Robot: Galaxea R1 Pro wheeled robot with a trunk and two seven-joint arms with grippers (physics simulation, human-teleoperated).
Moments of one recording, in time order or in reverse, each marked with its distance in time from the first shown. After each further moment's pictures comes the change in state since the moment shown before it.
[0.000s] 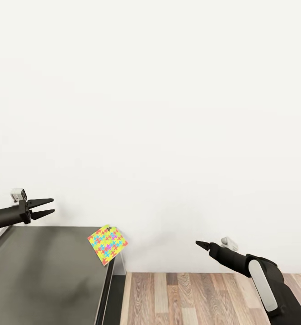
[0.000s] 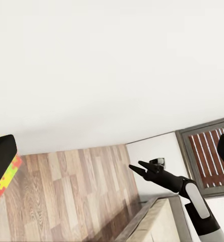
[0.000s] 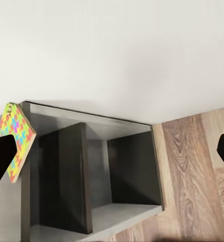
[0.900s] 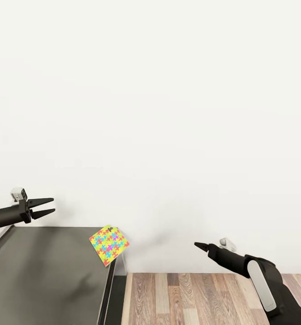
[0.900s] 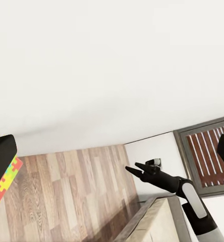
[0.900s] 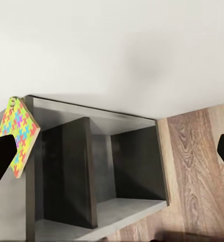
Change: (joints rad) left arm 0.000 -0.001 0.003 -0.005 0.002 0.001 -0.004; right arm -0.003 -0.001 0.010 0.017 0.000 0.008 0.013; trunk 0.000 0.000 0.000
